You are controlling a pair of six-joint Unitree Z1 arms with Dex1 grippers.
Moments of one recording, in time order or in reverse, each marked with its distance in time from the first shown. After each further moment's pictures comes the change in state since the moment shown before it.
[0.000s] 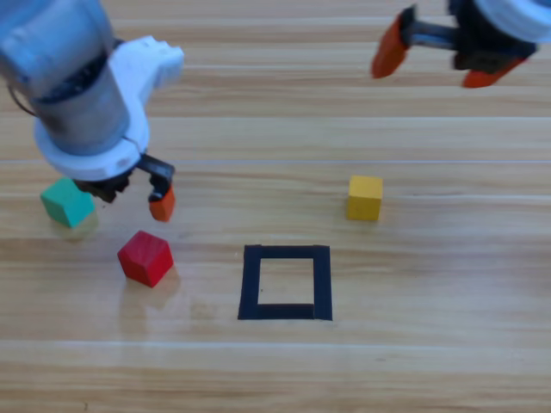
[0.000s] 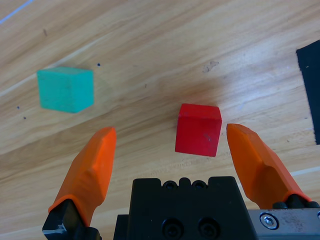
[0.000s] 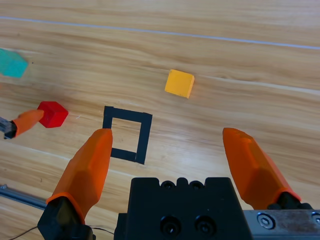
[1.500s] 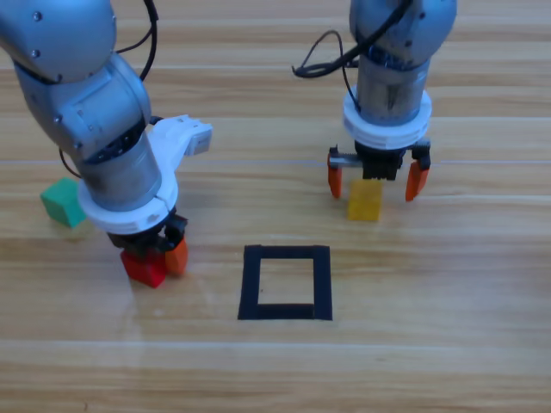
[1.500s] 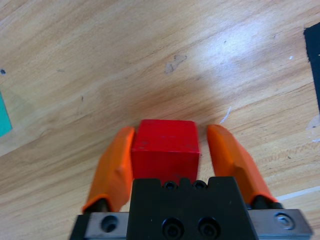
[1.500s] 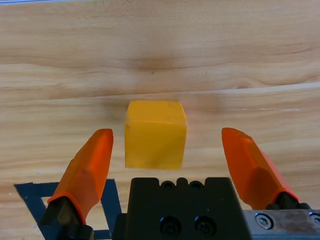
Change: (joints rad) arm 0 0.034 0.142 0.109 -0.179 -0.151 0.055; arm 1 -0.072 0.668 -0.563 0.362 0.038 0.126
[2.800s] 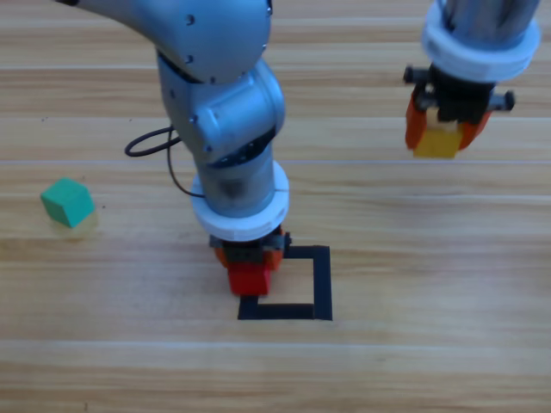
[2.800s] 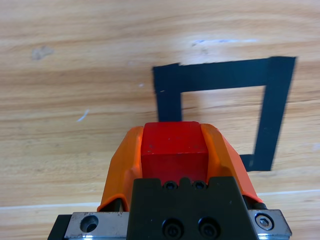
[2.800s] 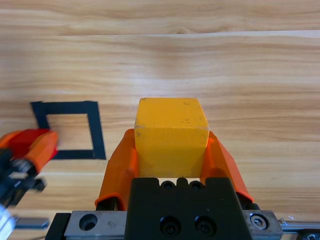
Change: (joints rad) arm 0 -0.225 0.153 -0.358 0.220 0.016 -0.618; arm 1 -0.012 -0.351 0.235 0.028 0.004 -0.054
